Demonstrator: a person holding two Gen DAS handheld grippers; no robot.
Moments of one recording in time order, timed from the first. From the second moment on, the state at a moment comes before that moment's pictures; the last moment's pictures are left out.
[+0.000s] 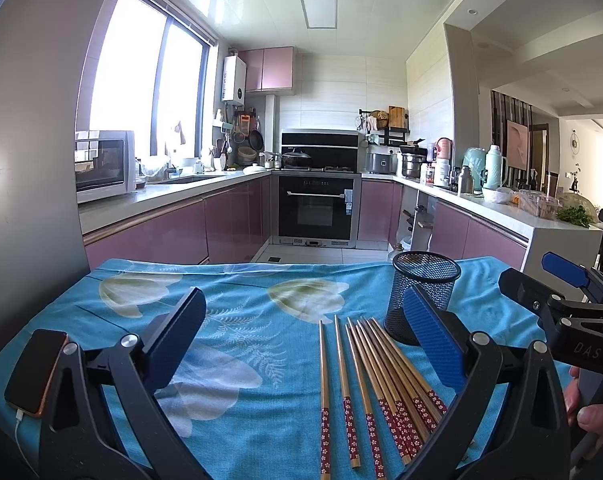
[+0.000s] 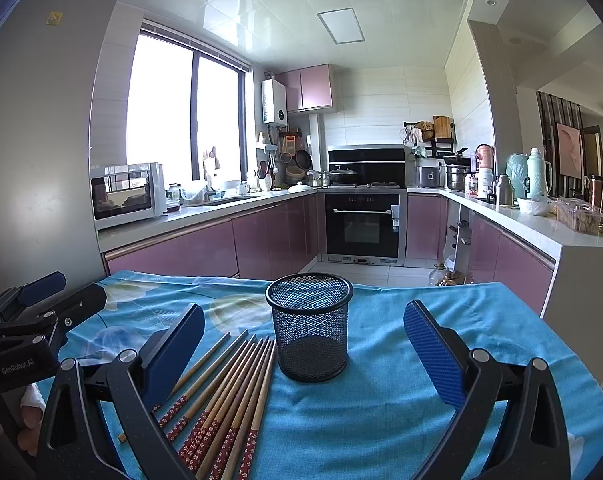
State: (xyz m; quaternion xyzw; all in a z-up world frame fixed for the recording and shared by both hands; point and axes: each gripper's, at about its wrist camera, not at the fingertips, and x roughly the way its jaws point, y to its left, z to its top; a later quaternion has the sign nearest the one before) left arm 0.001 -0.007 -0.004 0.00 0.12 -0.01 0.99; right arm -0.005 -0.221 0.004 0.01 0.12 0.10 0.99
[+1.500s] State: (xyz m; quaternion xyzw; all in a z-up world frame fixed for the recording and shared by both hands) left arm 0.024 -0.004 -0.018 0.03 0.19 -0.02 0.98; right arm 0.022 -0.207 -0.014 -0.01 0.22 0.17 0.96
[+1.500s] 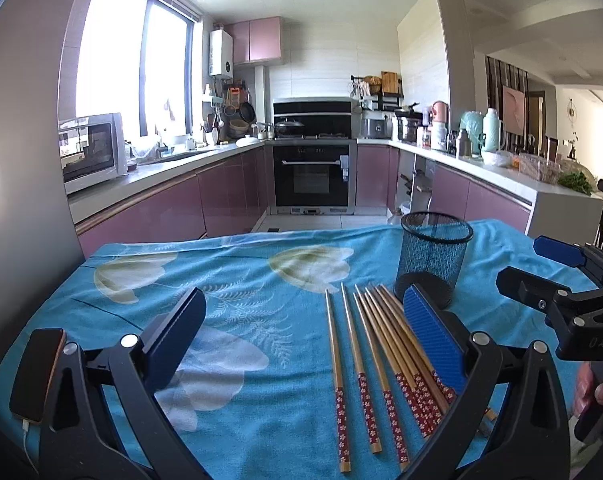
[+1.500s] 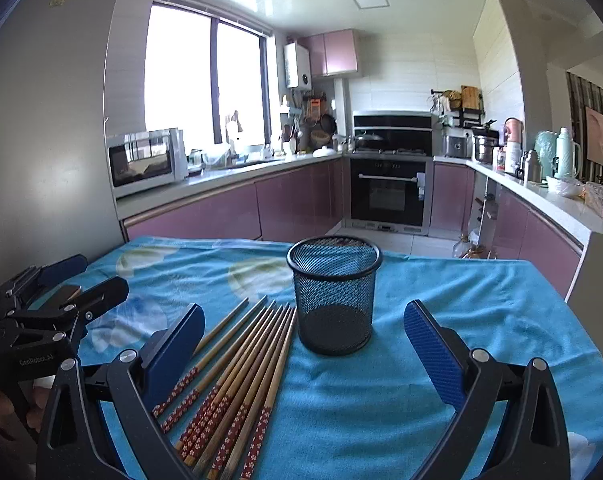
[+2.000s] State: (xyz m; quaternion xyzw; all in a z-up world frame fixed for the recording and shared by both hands) left arm 0.089 -0.010 -0.067 0.09 0.34 -0.06 0.94; right arm 0.076 -0.188 -0.068 -0.04 0.39 0.18 0.90
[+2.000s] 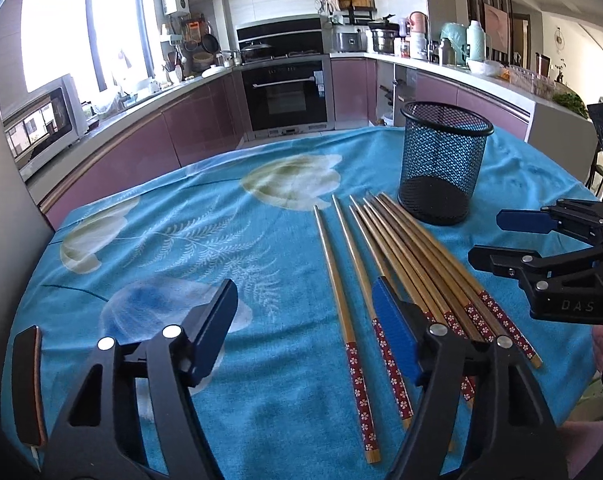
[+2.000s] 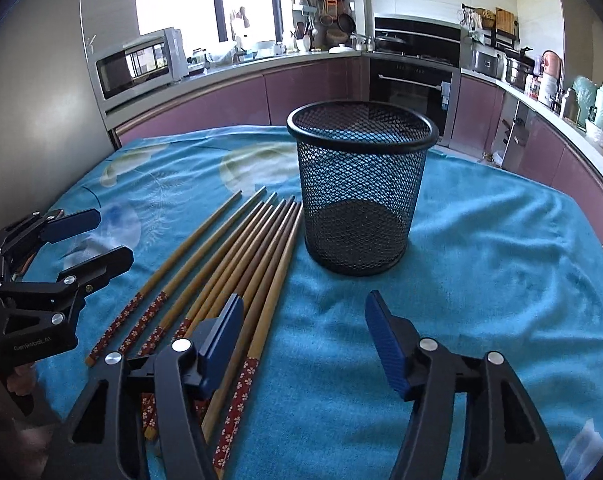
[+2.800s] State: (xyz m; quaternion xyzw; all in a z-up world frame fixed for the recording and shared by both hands) left arm 0.164 -0.022 -0.105 0.05 0.44 -0.13 0.89; right arm 0.113 -0.172 -0.079 -0.05 0.44 0.20 0.87
